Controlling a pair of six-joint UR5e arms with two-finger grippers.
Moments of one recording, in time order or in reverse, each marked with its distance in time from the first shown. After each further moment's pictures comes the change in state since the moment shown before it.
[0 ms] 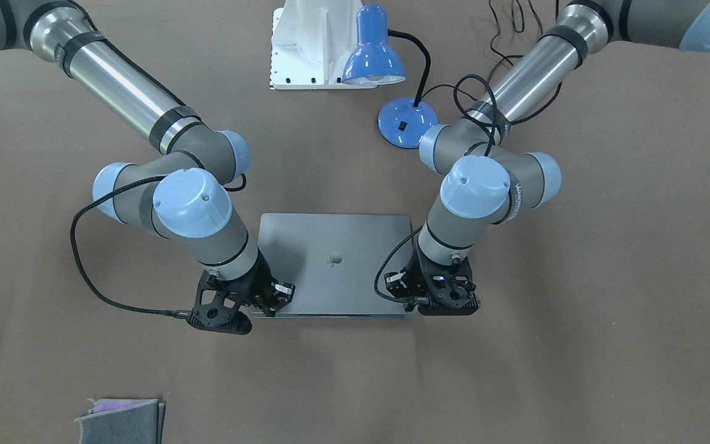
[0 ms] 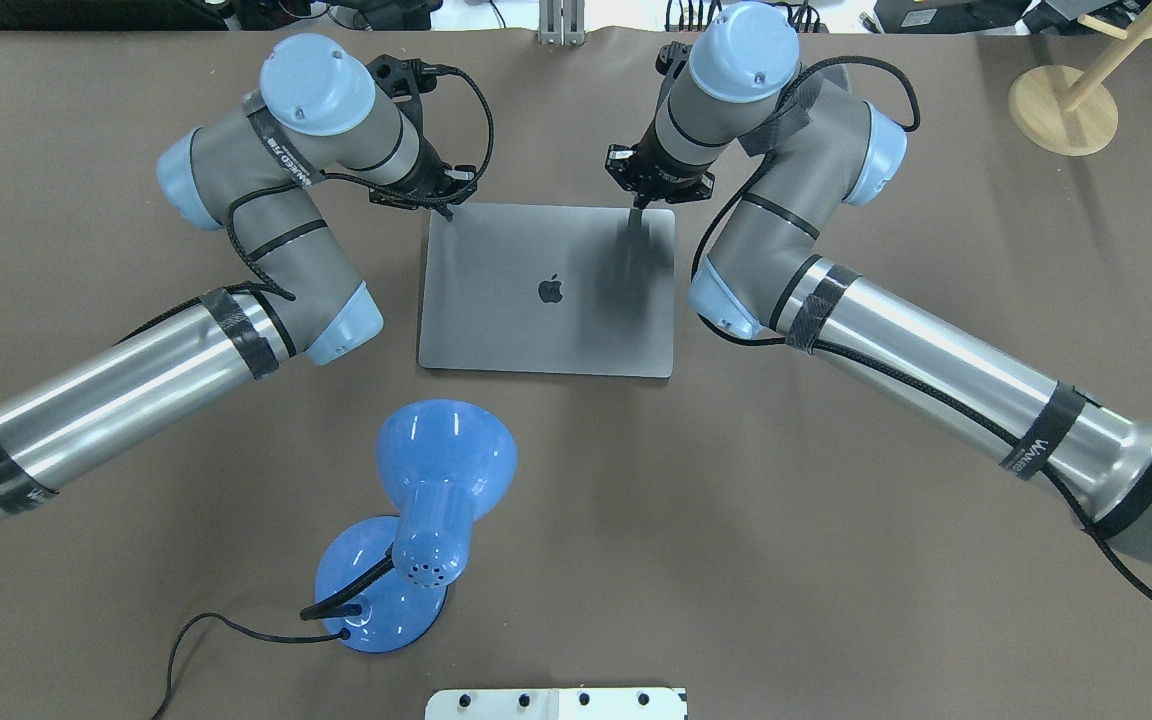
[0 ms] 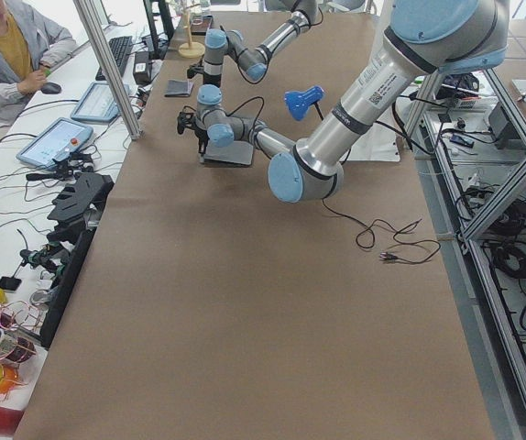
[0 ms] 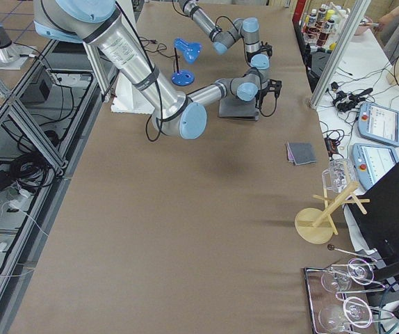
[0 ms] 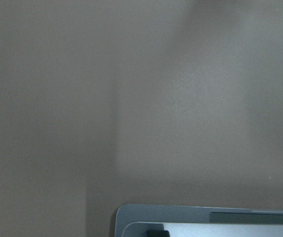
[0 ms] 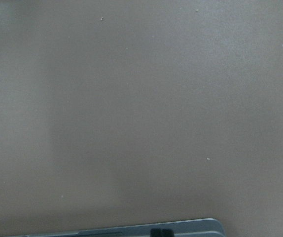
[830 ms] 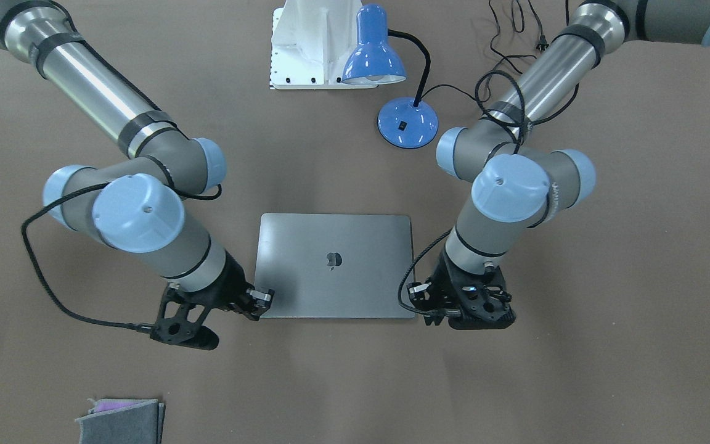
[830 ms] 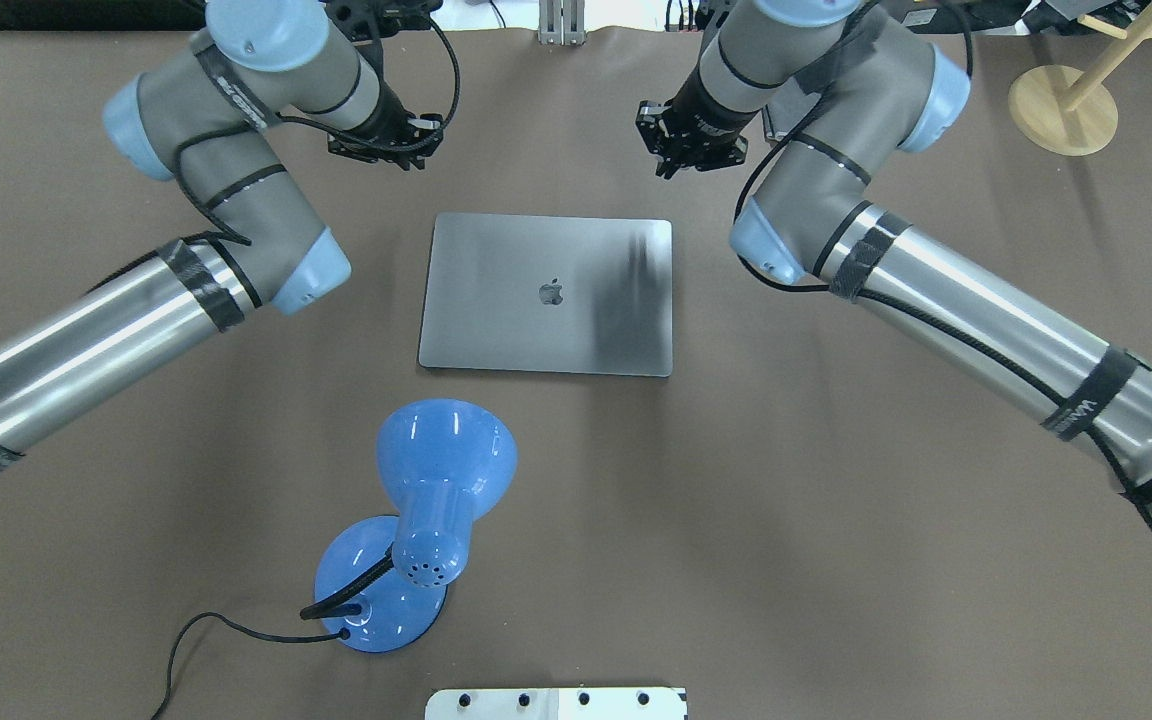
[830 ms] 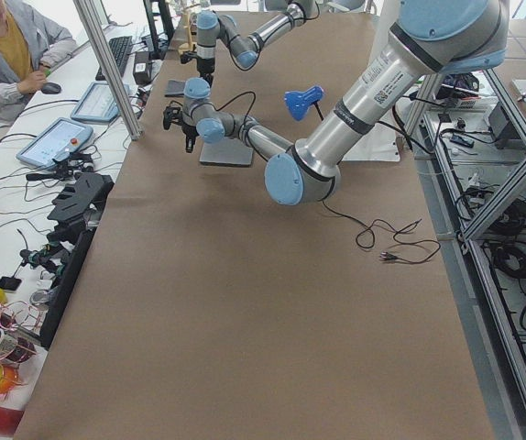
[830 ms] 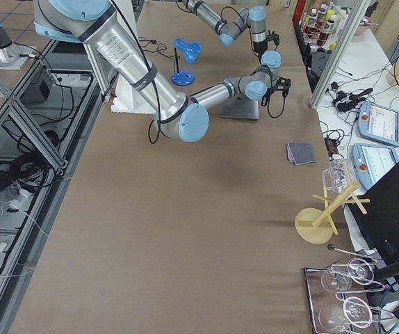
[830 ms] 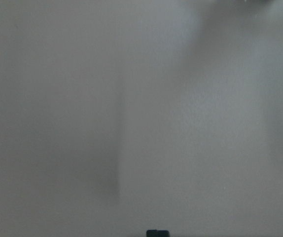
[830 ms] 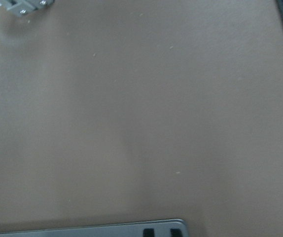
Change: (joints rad) left arm -0.120 0.067 -0.146 0.122 -0.082 0.106; right arm 0.132 -0.077 0.109 -0.012 0.186 -0.025
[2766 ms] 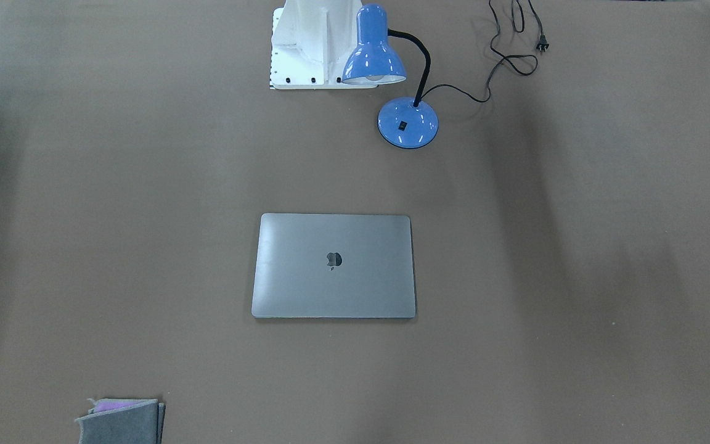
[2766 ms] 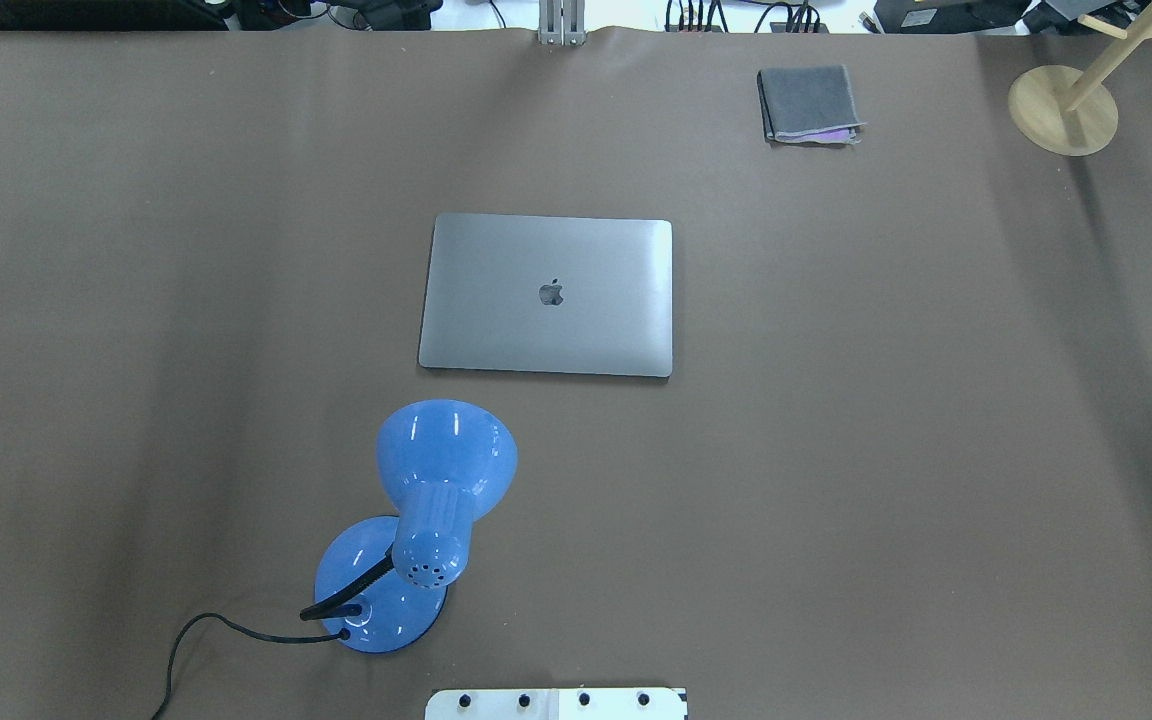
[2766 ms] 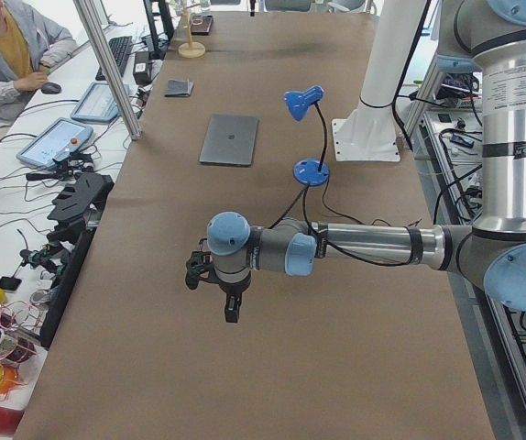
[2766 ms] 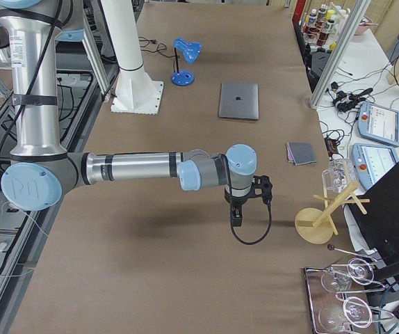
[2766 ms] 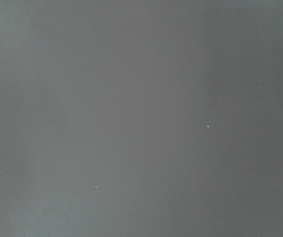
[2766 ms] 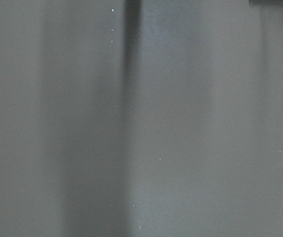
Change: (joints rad) left arm -0.619 0.881 -0.470 0.370 -0.334 0.953; right arm 0.557 -0.814 0.481 -0.382 0.140 -1.122
